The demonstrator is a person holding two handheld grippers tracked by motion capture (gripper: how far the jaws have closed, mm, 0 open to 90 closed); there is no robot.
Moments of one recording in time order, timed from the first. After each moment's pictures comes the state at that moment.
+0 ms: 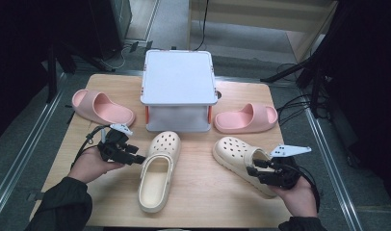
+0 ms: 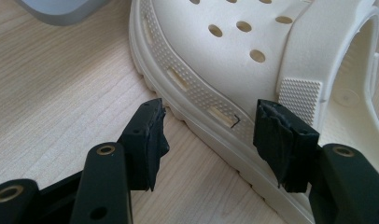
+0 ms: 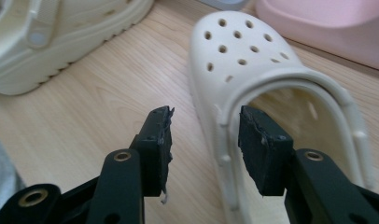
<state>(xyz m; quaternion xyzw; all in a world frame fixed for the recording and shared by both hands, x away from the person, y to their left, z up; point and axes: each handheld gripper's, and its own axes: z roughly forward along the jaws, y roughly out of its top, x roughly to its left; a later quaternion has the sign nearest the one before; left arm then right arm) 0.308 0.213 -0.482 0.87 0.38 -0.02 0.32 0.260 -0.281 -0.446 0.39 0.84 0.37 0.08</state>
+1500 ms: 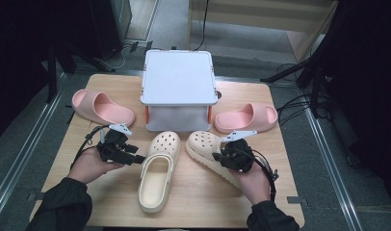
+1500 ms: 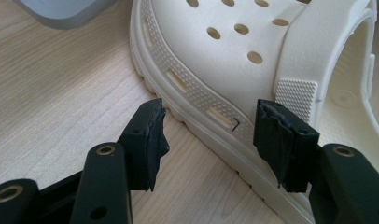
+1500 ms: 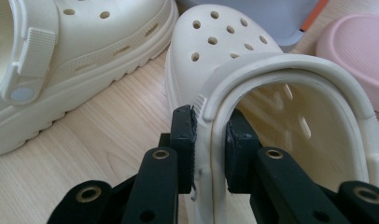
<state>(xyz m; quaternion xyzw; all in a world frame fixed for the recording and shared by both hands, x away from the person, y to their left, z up) 0.306 0.214 -0.481 0.87 0.38 -0.01 0.32 0.296 -0.167 -0.453 0.38 0.86 0.32 0.10</state>
